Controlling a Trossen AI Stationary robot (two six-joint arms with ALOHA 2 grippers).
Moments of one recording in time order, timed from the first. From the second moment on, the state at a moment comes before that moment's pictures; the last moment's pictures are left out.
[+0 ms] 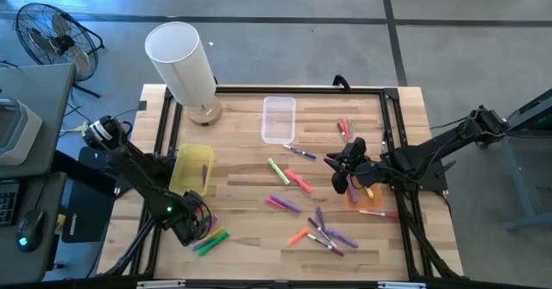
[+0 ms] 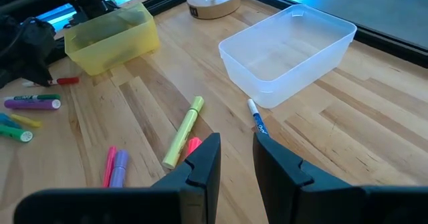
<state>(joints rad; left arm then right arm) -0.90 1.50 0.72 -0.76 0.05 -1.81 0.37 1.05 0.60 -0.21 0.72 0.72</state>
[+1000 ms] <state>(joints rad) -0.63 1.50 1.44 -1.32 -0.33 -1.24 0.37 1.05 0.60 -0.20 0.73 0.69</state>
